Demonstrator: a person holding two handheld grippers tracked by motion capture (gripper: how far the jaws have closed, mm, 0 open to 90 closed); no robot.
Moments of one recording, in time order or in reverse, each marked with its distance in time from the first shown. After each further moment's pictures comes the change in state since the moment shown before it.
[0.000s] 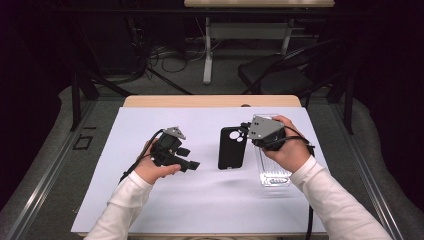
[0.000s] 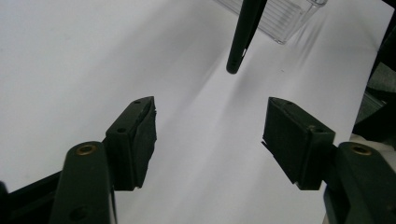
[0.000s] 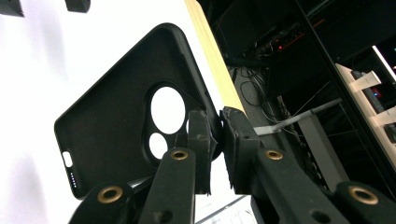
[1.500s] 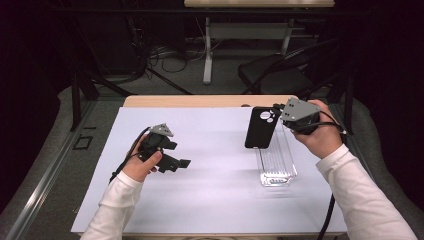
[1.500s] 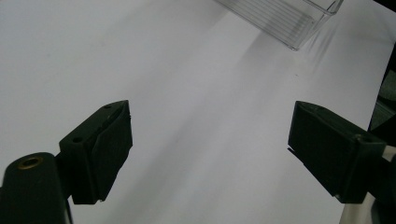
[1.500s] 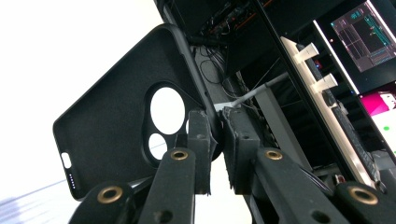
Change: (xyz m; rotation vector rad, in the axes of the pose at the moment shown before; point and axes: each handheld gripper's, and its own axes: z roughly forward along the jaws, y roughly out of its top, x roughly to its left) left arm 0.013 -0.012 -0.020 -0.059 0.037 0.005; right arm -0.055 -0.040 -0.043 0.076 -0.160 0.008
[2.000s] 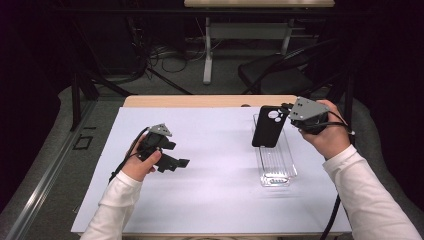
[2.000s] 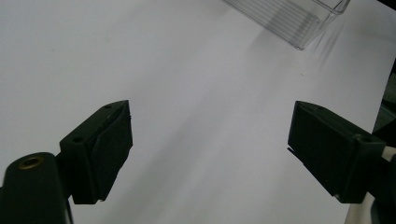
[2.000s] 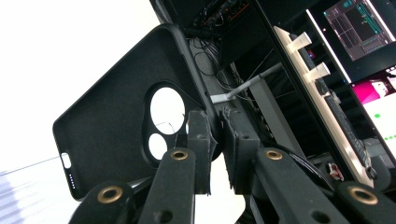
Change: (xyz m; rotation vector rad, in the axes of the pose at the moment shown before) left arm 0.005 -0.003 0.000 -0.001 0.007 -0.012; right arm -0.008 -0.016 -0.007 0.025 -0.026 0.015
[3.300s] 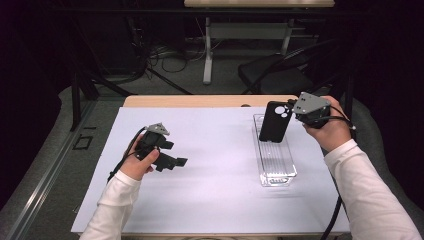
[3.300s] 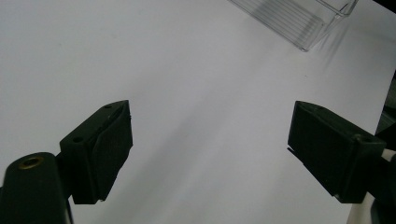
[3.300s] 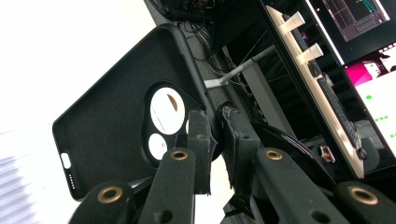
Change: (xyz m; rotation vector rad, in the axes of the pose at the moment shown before) left arm 0.006 -0.003 -0.002 -0.005 0.001 -0.029; right arm -0.016 -0.023 0.019 0.060 -0.035 0.011
